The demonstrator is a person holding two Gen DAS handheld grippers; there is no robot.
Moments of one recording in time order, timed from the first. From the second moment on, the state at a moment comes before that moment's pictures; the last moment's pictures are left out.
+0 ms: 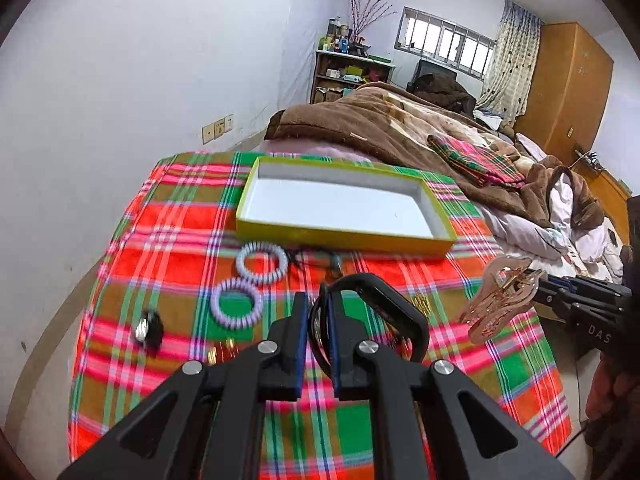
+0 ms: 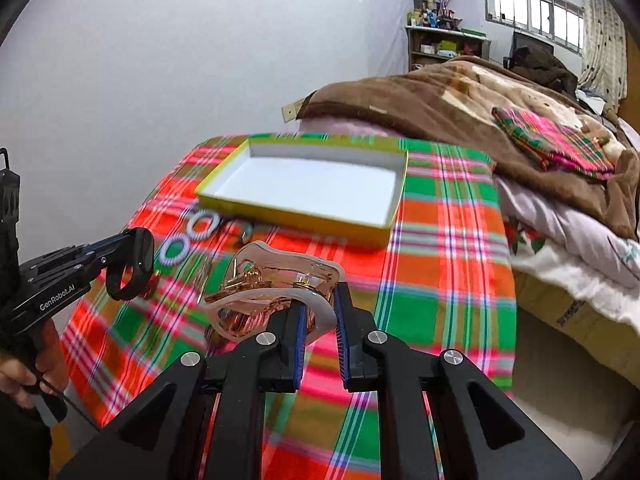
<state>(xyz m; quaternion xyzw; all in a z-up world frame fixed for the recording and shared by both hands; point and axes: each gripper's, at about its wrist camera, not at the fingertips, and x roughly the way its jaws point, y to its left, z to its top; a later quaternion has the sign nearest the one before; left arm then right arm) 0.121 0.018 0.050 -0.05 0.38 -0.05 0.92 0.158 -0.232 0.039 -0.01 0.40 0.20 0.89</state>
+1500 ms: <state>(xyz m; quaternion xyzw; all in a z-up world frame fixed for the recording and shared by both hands) 0.284 0.047 0.003 -0.05 0.43 -0.03 0.90 0.297 -0.209 -0.006 -0.06 0.45 0.18 0.87</state>
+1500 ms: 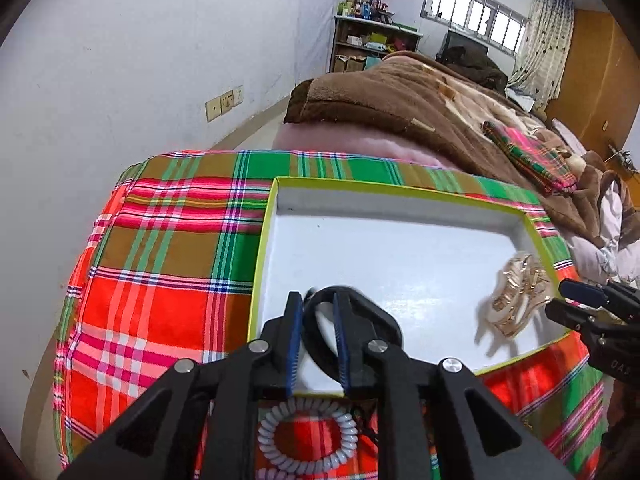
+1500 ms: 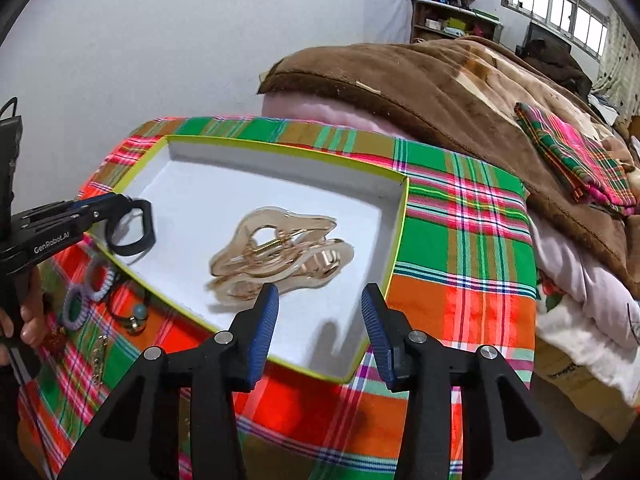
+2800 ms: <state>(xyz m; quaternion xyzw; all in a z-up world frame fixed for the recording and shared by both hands) 0.072 0.043 0.044 -0.09 0.38 -0.02 0.92 0.076 -0.212 0.040 -0.03 0.37 0.21 0.91</state>
